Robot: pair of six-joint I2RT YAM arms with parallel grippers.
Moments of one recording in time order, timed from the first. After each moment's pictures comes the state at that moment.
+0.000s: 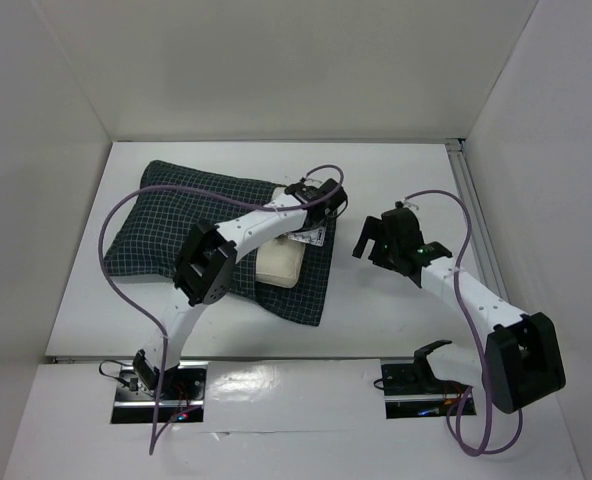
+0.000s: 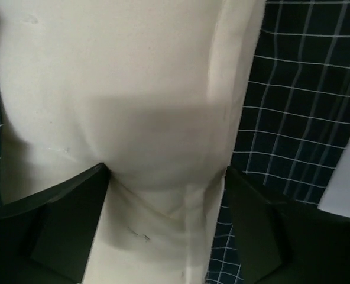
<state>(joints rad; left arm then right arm) -0.78 2.25 1.99 -1.03 -0.47 -0.61 0.34 1.18 0.71 -0.37 0.13 0.65</state>
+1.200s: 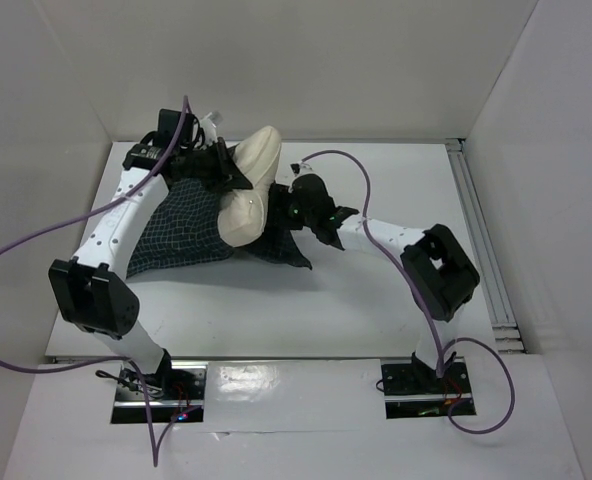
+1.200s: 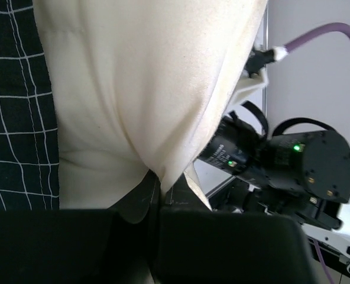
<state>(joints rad) -0.21 1.64 1.69 -0.81 0.56 -0.54 0.69 1.81 1.22 0.12 -0.09 0.72</state>
